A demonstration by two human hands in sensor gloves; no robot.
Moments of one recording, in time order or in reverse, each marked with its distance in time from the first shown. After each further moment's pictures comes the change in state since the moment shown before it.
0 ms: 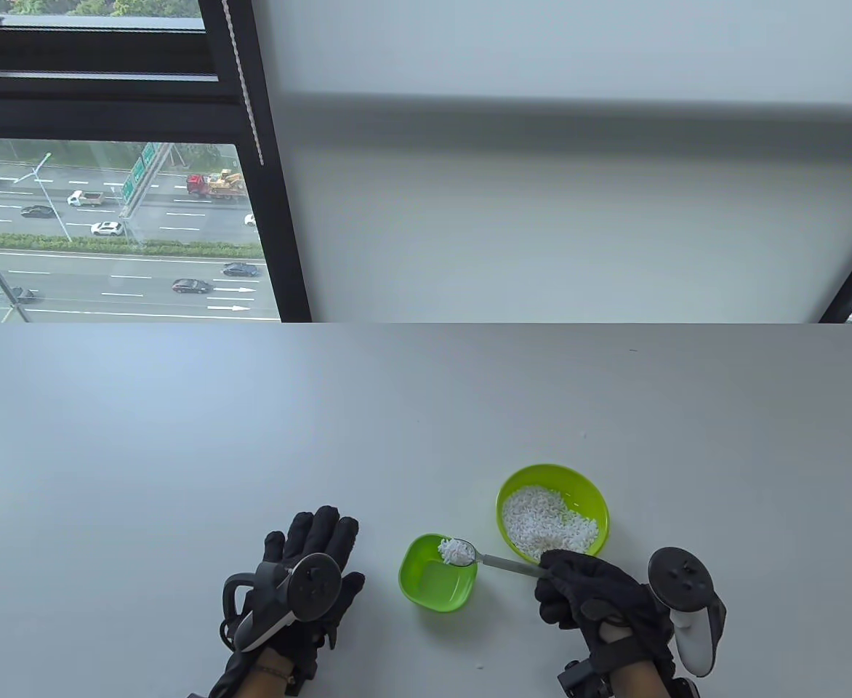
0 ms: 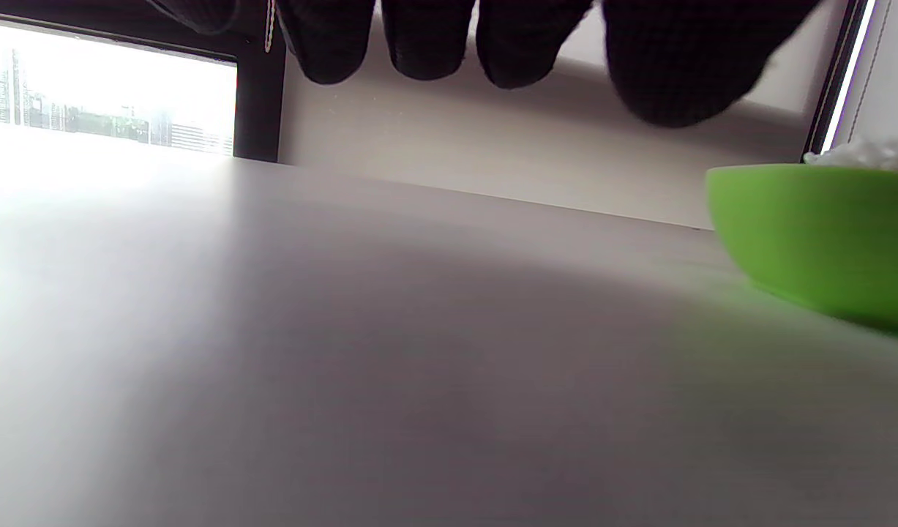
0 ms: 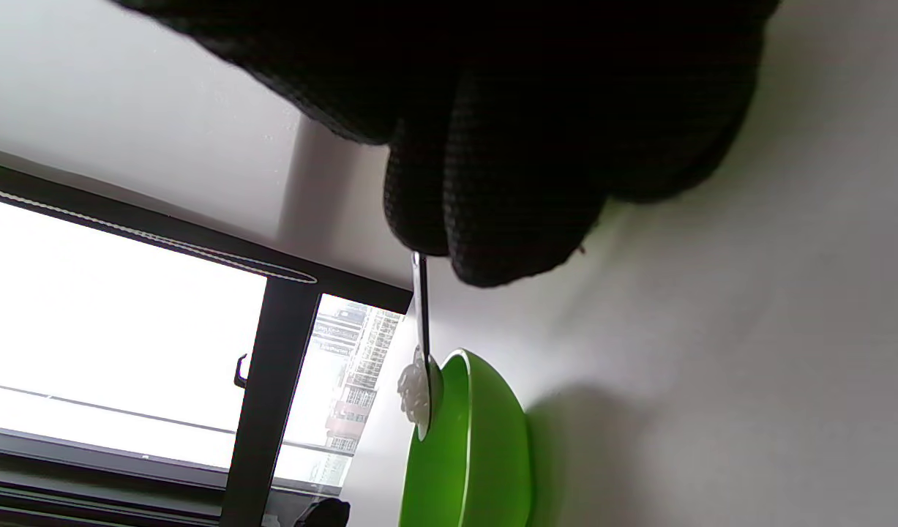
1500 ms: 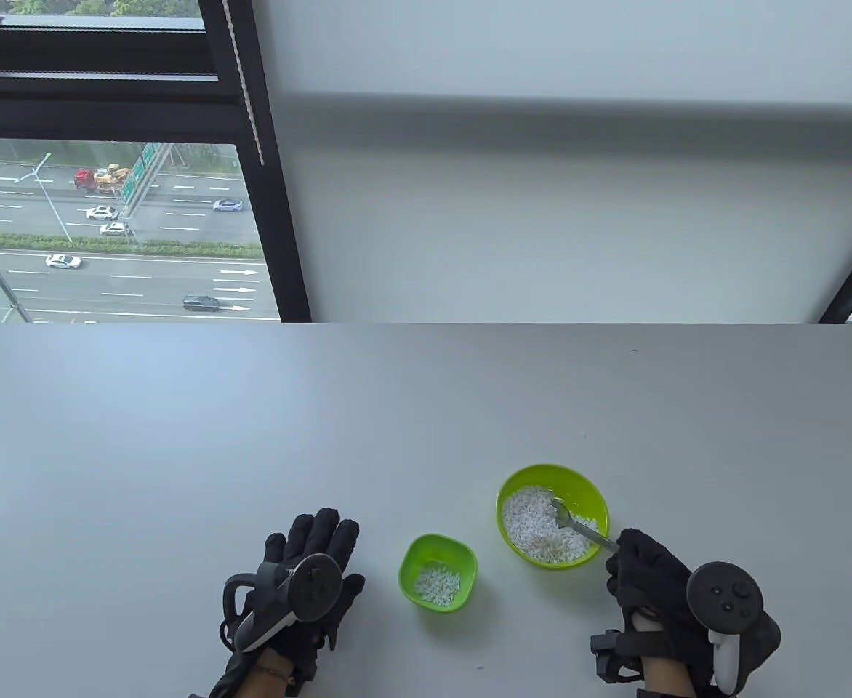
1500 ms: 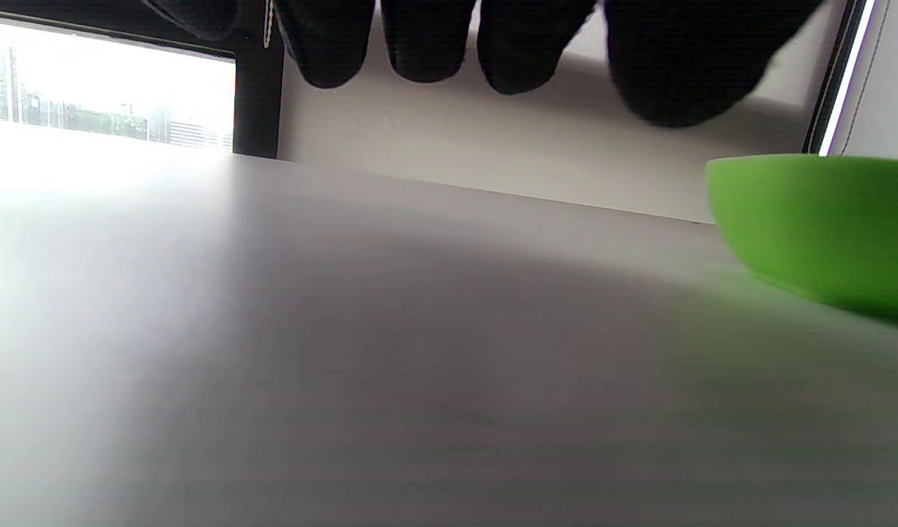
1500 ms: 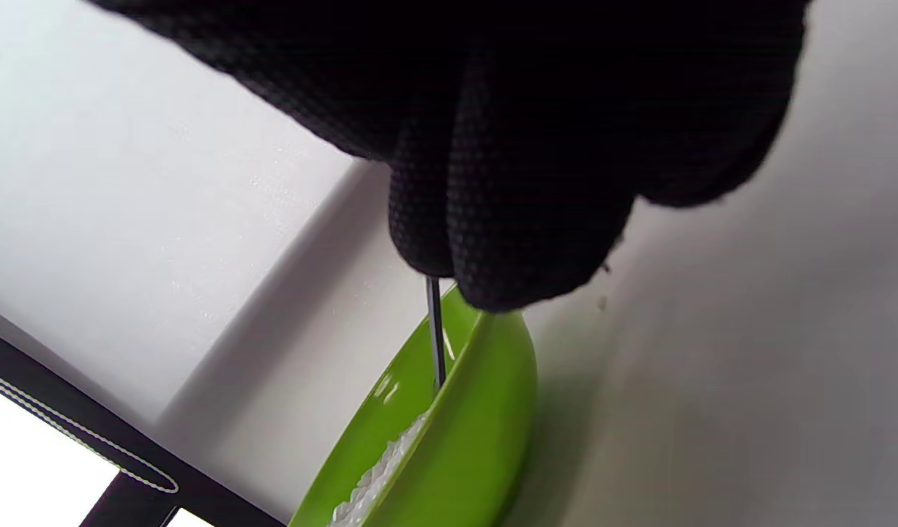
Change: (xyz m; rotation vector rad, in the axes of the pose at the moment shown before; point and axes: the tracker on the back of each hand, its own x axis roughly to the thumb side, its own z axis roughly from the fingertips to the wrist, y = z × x) left_hand 0.000 -0.002 0.000 -0.009 -0.001 -0.006; right_hand -0.010 -0.052 0.012 -0.500 0.025 0.152
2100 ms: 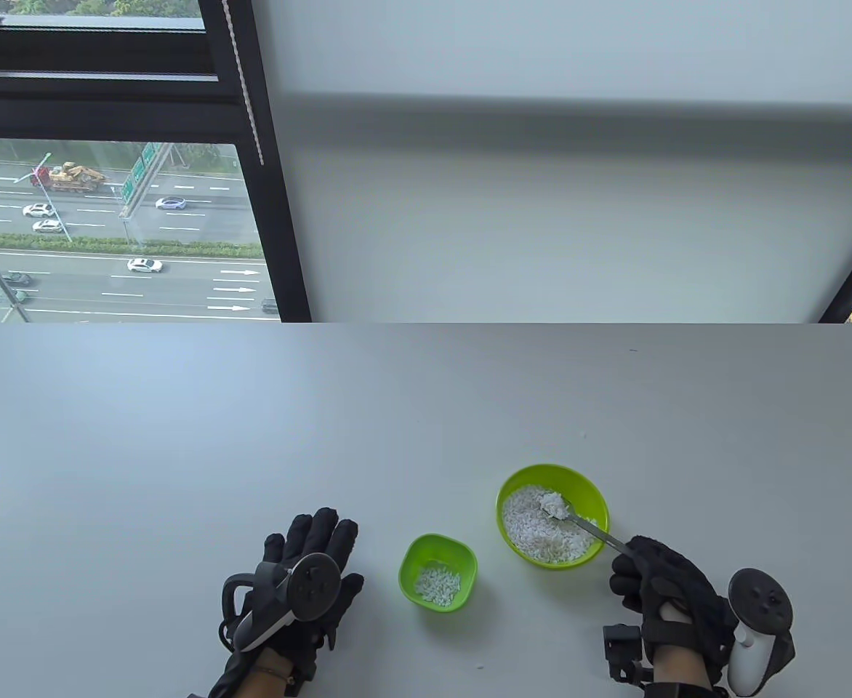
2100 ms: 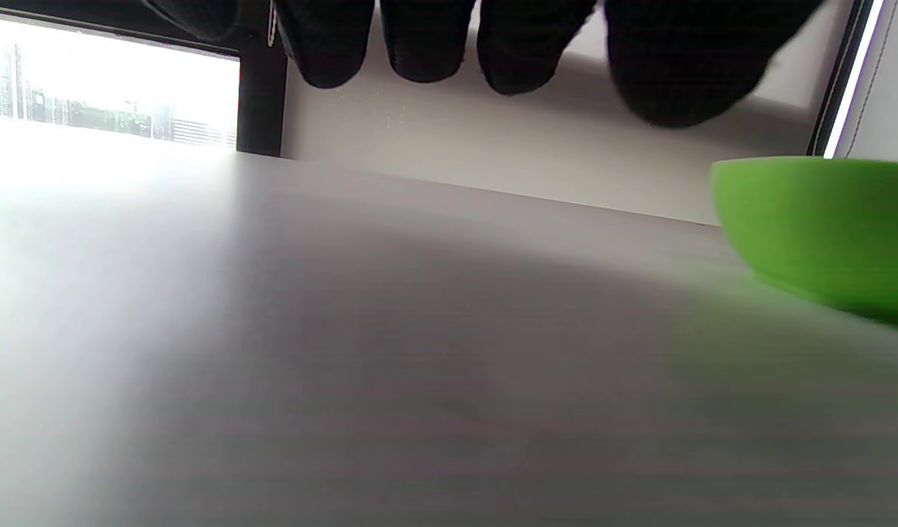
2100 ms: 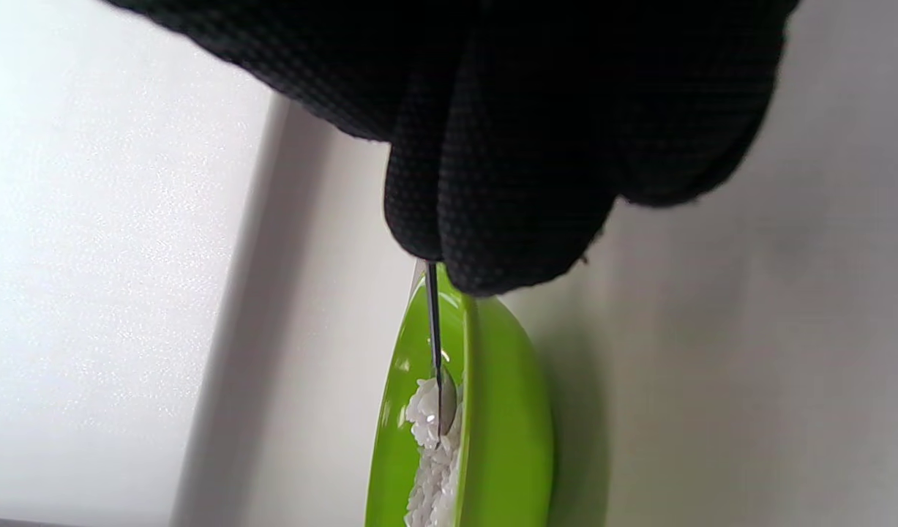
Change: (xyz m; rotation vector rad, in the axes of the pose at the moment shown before) left_hand 0.000 -0.001 0.000 -0.002 0.007 0.006; right_hand -0.036 -0.005 -0.012 0.073 0.240 -0.297
